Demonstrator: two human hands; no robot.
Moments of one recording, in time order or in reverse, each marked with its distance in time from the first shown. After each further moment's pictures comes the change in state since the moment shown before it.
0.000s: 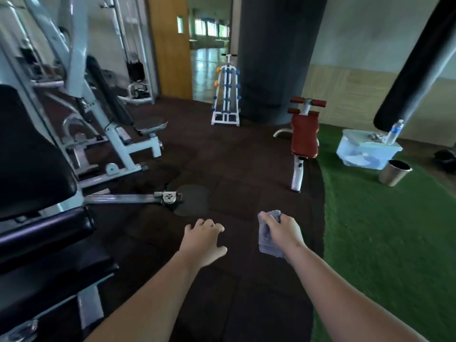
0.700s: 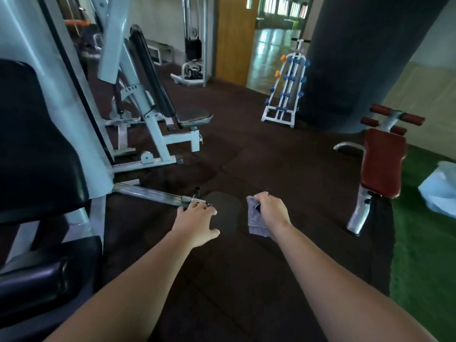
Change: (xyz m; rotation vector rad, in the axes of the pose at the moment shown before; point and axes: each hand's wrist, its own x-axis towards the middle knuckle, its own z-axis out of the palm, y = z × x) left_hand 0.320 -0.213 -0.076 -0.025 0.012 -0.274; right_hand 0.364 -0.180 0.214 -0.035 -0.327 -0.052
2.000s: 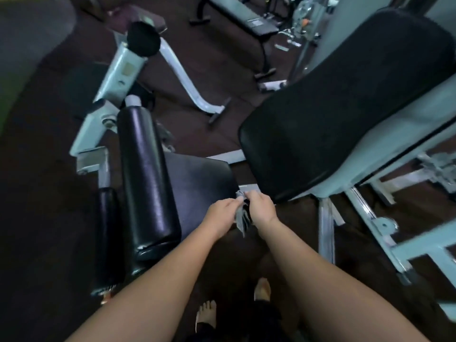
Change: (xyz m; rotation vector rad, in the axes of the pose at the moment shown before) left_hand 0.033 -0.360 0.055 -1.423 1.006 -1.514; right_hand 0.126 -0.161 0.583 -0.615 -1.398 -0.466
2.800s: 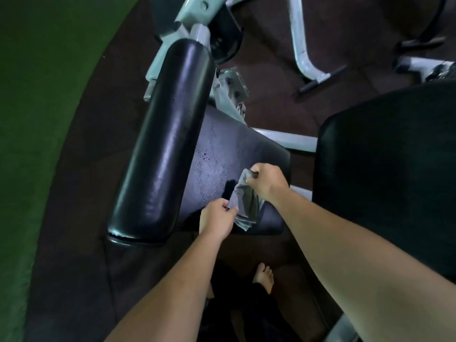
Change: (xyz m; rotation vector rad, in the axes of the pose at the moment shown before) left_hand 0.092 -0.076 0.008 0.015 0.602 -0.504; right_hand 0.218 -0.012 0.105 -0.908 -0.529 -0.444
